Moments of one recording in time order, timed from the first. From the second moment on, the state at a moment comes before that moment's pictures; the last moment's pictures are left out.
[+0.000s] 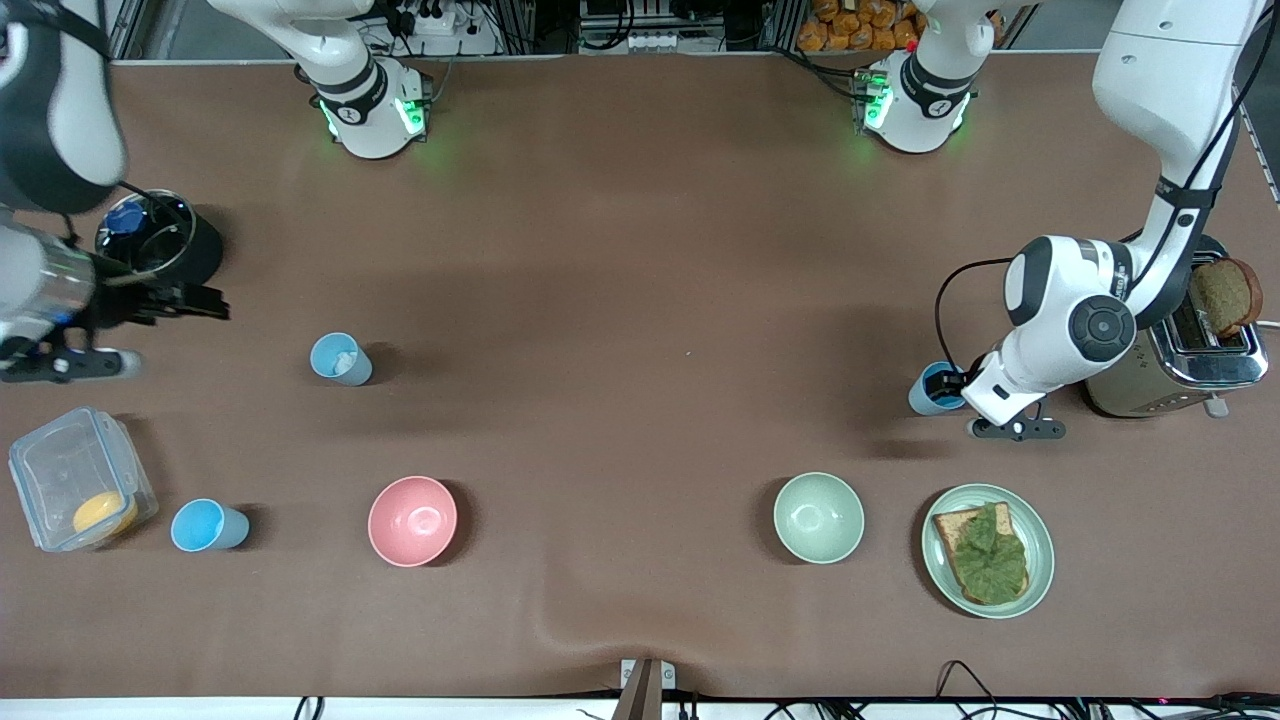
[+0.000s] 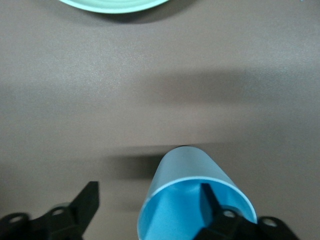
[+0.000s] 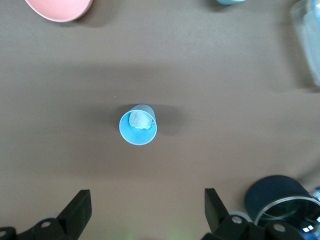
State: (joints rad) left arm 0.14 0.43 -0.20 -2.05 0.15 2.40 -0.12; right arm -0.01 0.15 -0.03 -1.72 0.03 1.65 -0.11
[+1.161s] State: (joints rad) left arm 0.15 0.42 -0.25 -1.94 0.15 2.40 -0.13; right arm 0.00 0.17 -0.03 -2.30 0.03 2.42 -0.11
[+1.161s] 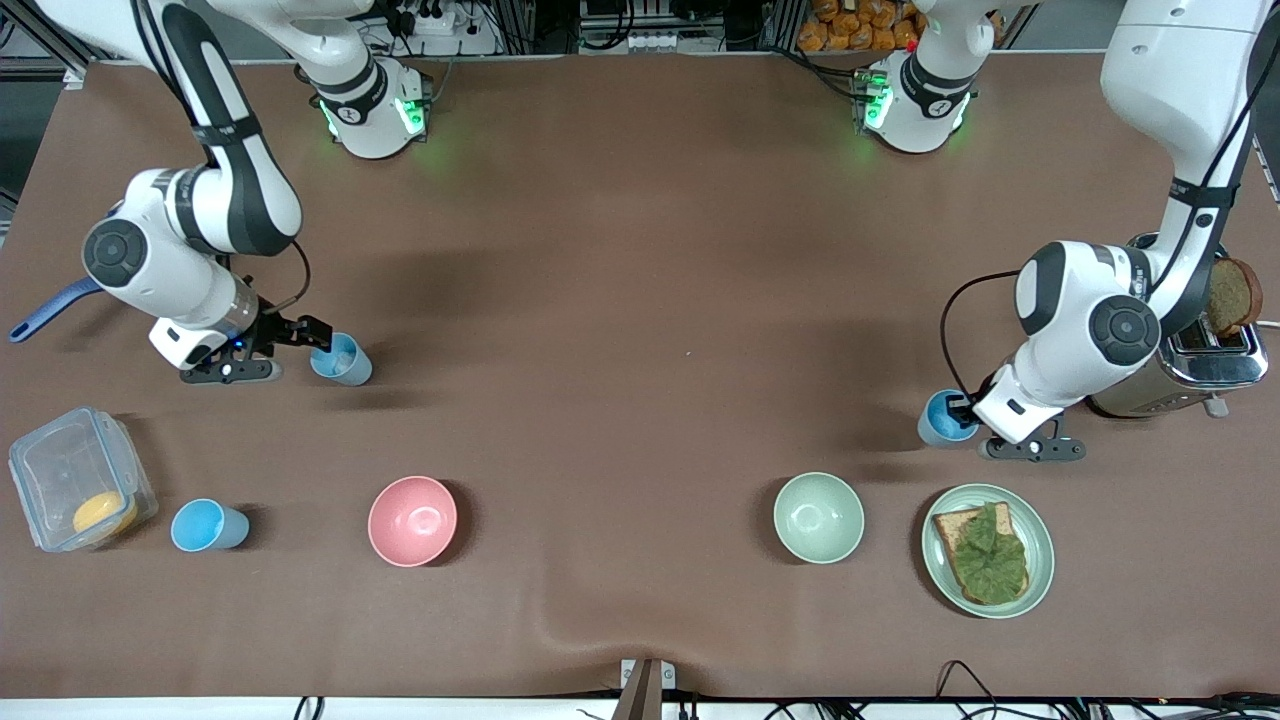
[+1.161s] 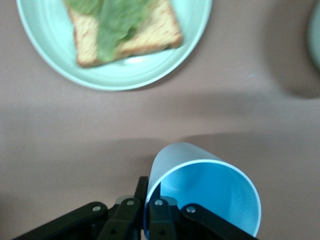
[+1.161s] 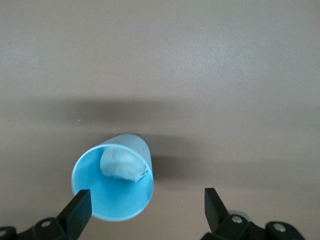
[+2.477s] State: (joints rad) left arm 0.20 0.08 -0.33 -1.84 0.07 1.93 -0.14; right arm 0.01 0.25 -0.01 -2.22 0.11 2.34 -0.10
